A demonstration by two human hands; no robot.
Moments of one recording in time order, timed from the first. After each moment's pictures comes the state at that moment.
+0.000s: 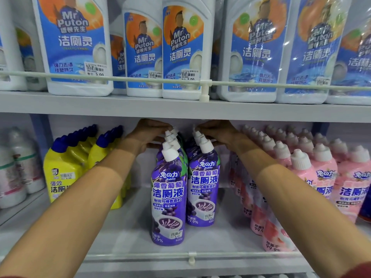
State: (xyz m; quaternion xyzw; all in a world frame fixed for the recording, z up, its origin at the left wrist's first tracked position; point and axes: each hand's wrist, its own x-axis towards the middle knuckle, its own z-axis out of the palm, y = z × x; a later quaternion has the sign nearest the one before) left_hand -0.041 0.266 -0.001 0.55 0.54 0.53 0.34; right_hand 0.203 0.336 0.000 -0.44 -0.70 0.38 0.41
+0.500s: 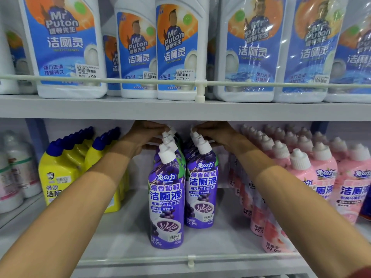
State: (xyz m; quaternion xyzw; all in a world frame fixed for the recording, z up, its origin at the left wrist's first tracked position) left_hand -0.046 0.275 -0.005 0.56 0.53 0.54 0.34; right_hand 0.203 0.336 -0.001 -0.43 -0.70 0.40 0.41
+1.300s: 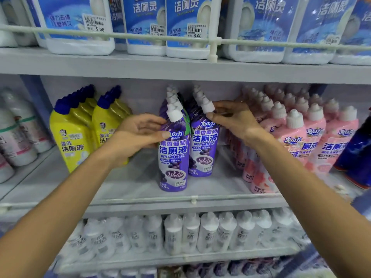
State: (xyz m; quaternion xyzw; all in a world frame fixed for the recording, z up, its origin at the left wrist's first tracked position) left_hand -0.049 0.134 -0.057 0.60 0.47 0.51 0.39; right_hand 0.235 0.225 -0.038 -0.39 -0.71 0.35 0.47
